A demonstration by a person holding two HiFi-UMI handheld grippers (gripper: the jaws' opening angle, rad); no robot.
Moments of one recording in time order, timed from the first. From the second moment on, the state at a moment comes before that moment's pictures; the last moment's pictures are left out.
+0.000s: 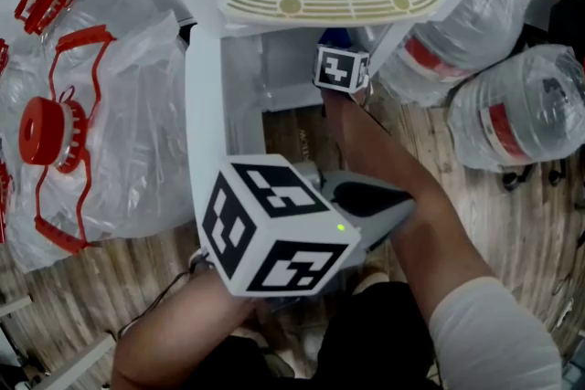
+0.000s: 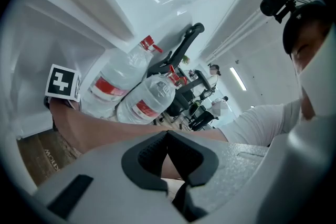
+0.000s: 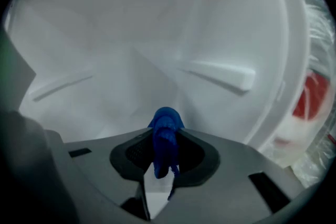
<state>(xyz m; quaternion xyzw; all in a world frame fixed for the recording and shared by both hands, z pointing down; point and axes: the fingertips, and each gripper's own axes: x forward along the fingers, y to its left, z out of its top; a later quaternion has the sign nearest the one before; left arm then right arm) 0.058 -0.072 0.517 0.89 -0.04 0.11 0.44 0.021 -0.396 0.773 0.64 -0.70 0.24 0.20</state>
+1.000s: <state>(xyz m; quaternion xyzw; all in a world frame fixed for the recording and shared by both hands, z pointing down) 0.067 -0.056 0.522 0.89 -0.01 0.14 0.43 -0.002 -0.410 0.777 0.57 -0.76 0.15 0.28</state>
